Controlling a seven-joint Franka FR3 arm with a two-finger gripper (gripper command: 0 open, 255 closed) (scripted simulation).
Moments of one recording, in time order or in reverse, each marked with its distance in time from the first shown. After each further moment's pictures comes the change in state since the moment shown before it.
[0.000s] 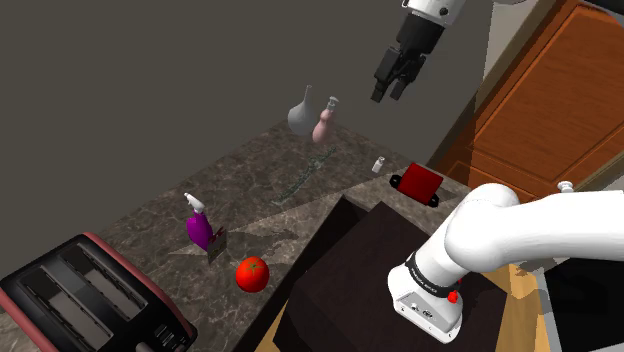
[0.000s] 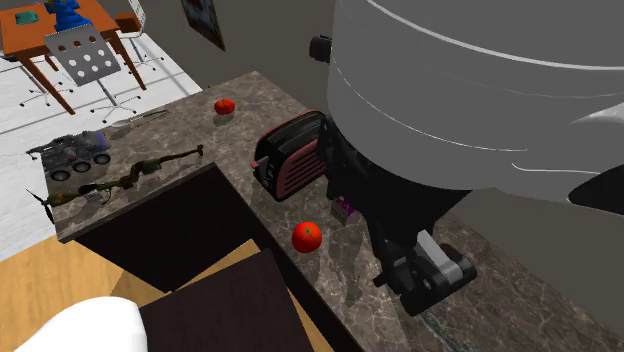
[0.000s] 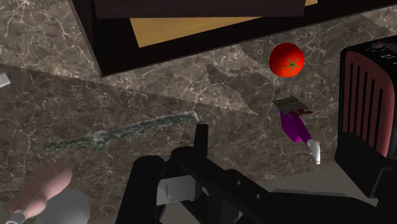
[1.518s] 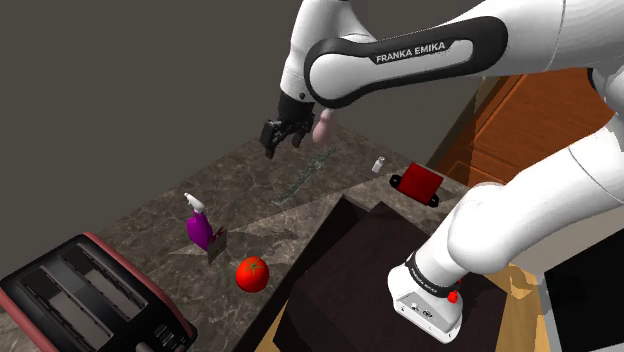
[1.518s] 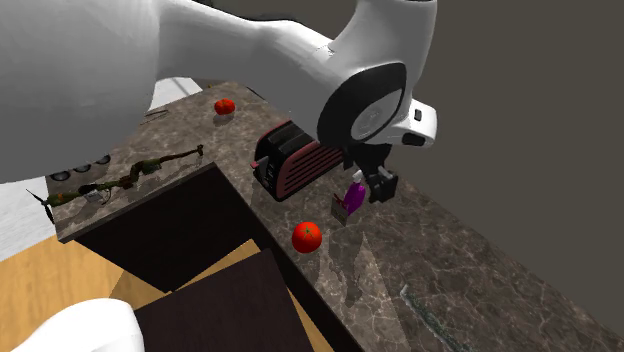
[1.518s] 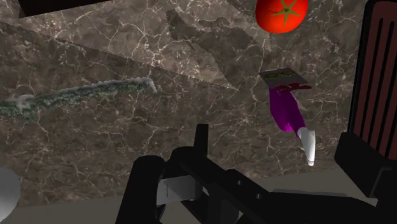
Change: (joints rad) arm 0.075 0.485 0.303 -0.087 0.018 0.643 0.235
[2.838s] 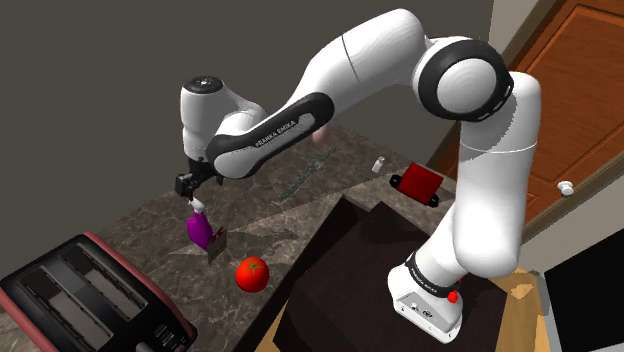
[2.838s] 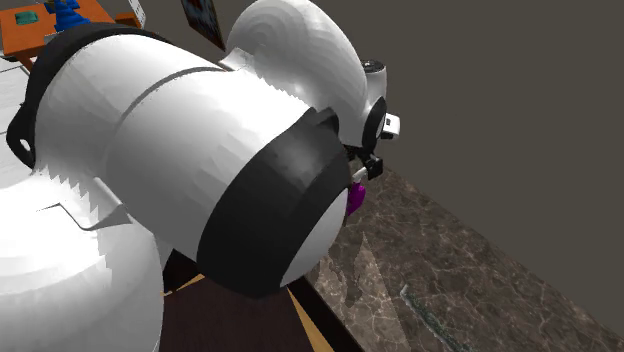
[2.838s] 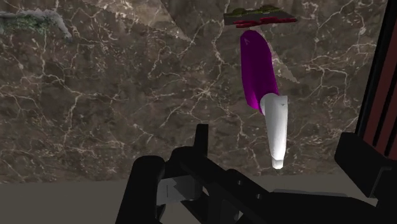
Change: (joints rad) arm 0.171 0.770 0.032 0.482 -0.438 0.258 0.409
